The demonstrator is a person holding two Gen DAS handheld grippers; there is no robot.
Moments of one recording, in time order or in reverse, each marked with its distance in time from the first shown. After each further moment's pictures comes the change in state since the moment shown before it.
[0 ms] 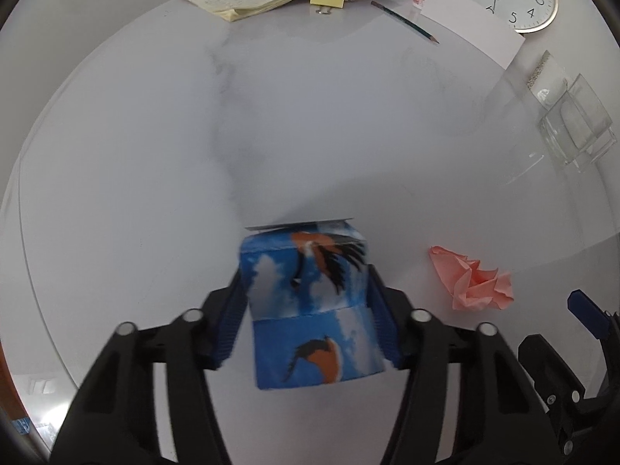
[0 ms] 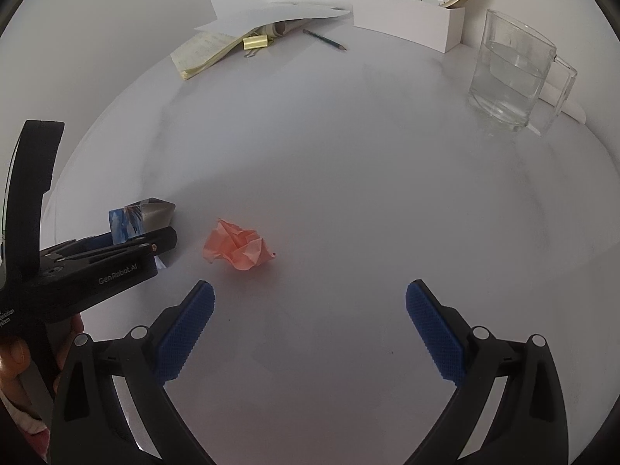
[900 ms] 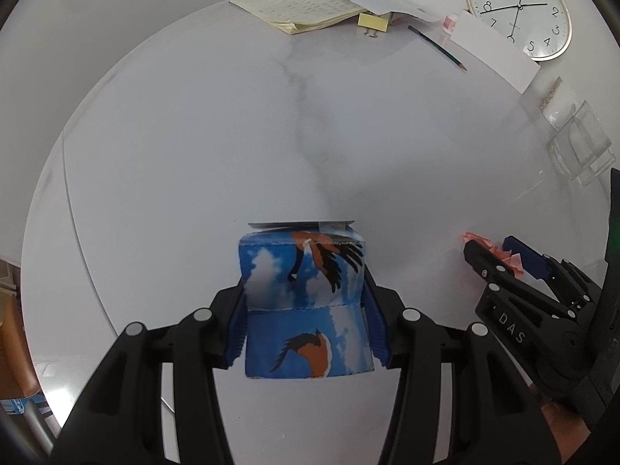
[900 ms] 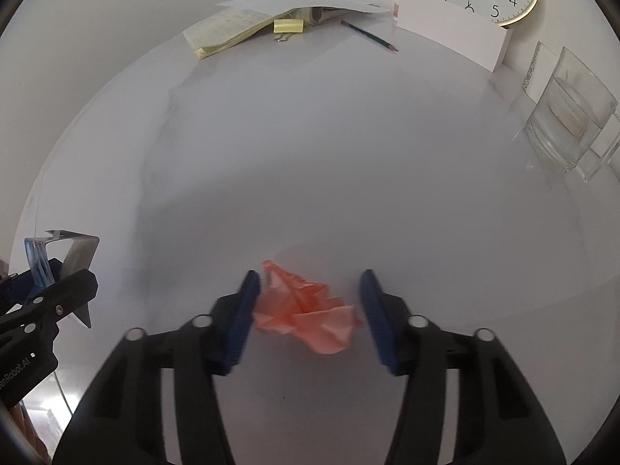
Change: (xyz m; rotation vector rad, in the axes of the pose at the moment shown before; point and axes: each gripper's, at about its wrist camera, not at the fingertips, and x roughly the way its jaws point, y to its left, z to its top) left arm -0.046 0.044 -0.016 -0.069 -0.027 0.054; right arm 0.050 0.056 0.028 -0.082 0.015 -0.048
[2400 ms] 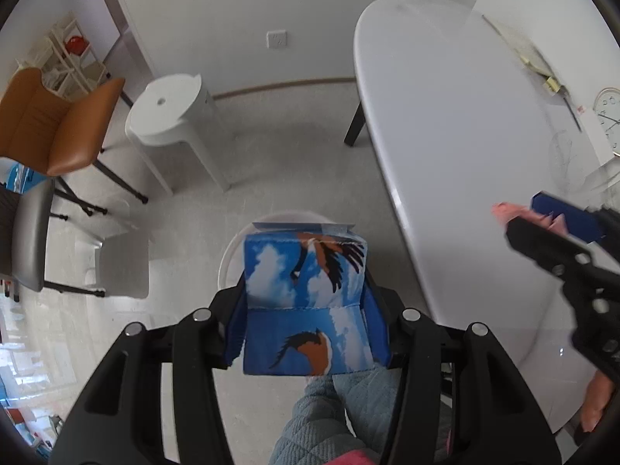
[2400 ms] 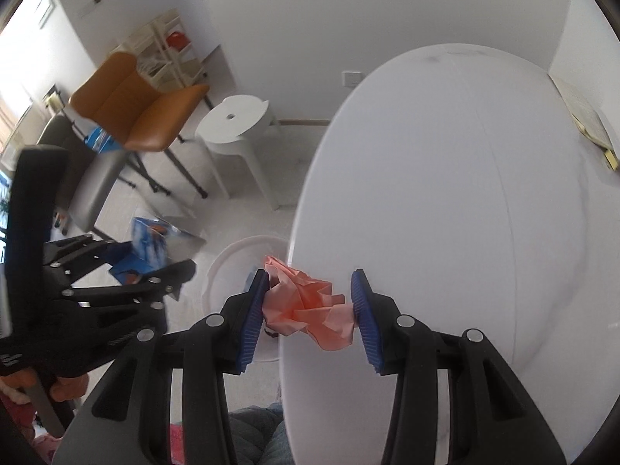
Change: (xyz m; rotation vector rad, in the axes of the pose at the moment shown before) left arm -0.157 0.256 -0.378 -0.564 0.082 0.179; right arm -0.203 0.326 -0.255 -0.825 0.119 0.466
